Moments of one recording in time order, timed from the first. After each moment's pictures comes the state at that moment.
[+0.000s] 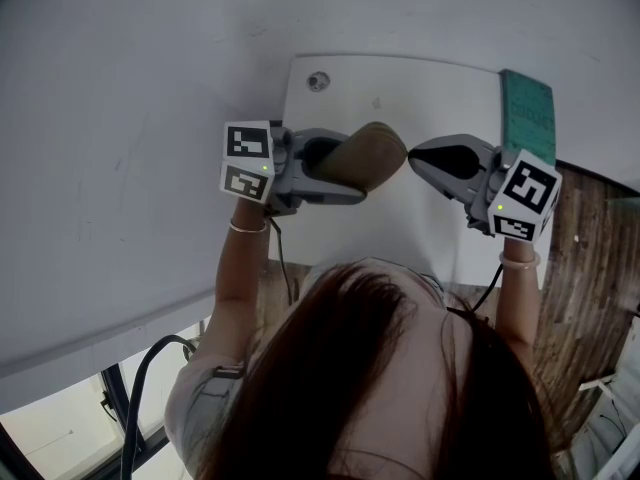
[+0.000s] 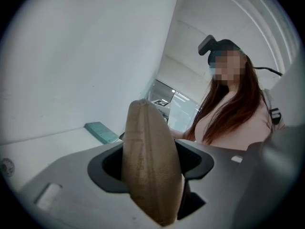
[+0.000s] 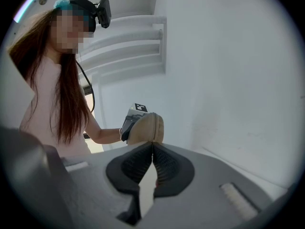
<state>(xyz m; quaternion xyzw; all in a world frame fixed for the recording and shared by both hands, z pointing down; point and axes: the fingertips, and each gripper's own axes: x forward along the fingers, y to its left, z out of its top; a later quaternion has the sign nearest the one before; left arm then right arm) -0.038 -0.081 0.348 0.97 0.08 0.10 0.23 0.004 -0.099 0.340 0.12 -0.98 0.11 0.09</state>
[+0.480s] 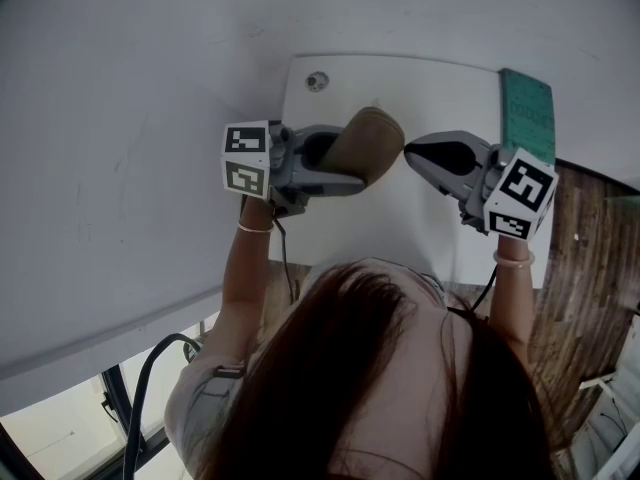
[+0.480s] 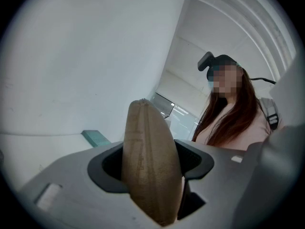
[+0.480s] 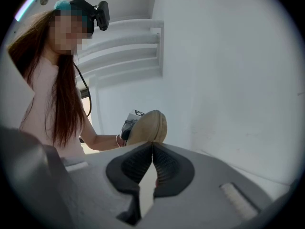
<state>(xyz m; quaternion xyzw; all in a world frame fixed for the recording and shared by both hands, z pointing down) -0.039 -0.091 0.336 0.97 0.07 0.01 0.25 0.000 -0.100 0.335 0.14 -0.98 0.11 0.07</state>
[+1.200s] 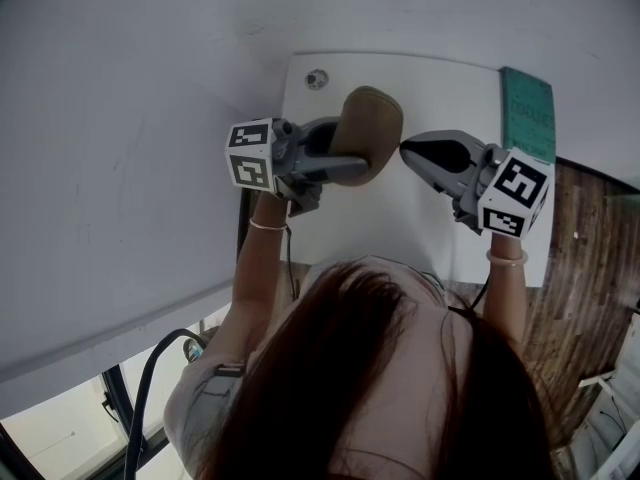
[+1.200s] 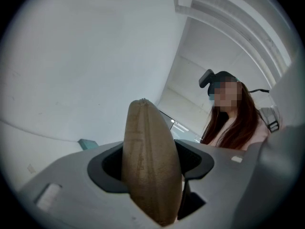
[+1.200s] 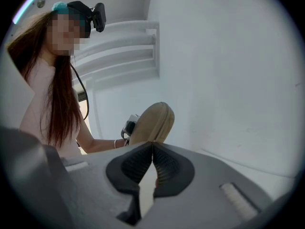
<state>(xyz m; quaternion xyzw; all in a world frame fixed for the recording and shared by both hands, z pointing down) -0.039 -0.116 0.327 0.95 0.04 -0.09 0.28 -0.007 -0.107 0.344 0.15 -0.98 0.13 0.06</state>
